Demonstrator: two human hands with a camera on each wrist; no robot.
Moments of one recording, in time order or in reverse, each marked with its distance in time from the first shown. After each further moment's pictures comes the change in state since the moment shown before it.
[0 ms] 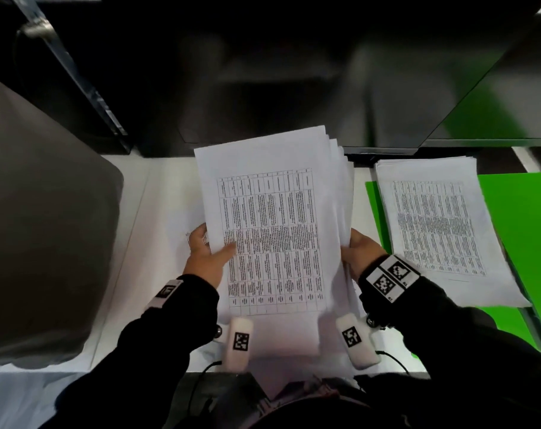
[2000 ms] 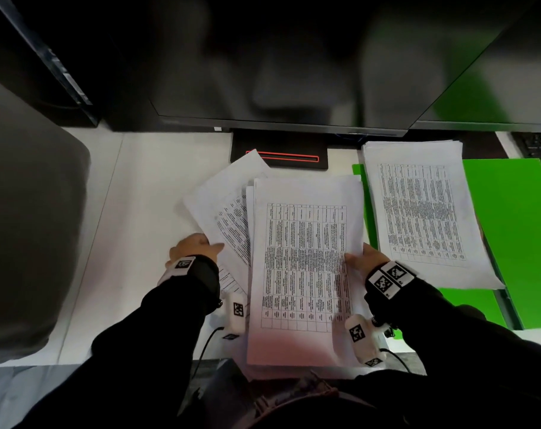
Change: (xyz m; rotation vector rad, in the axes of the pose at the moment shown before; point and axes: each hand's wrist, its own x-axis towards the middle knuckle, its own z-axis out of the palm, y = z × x) left_hand 0.068 -0.065 0.017 0.714 0.035 -0.238; right_hand 0.000 0.052 -0.031 -0.209 0.139 0.301
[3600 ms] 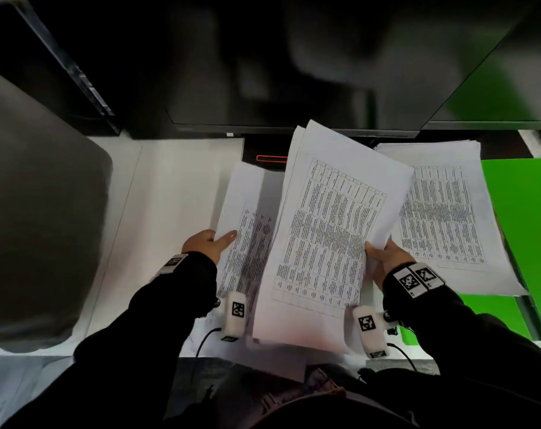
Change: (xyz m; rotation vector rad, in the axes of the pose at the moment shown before) left_hand -0.043 0.021 -0.032 -0.227 -0.090 0.087; right_hand 0.051 0.030 -0.003 0.722 -0.026 -0.036
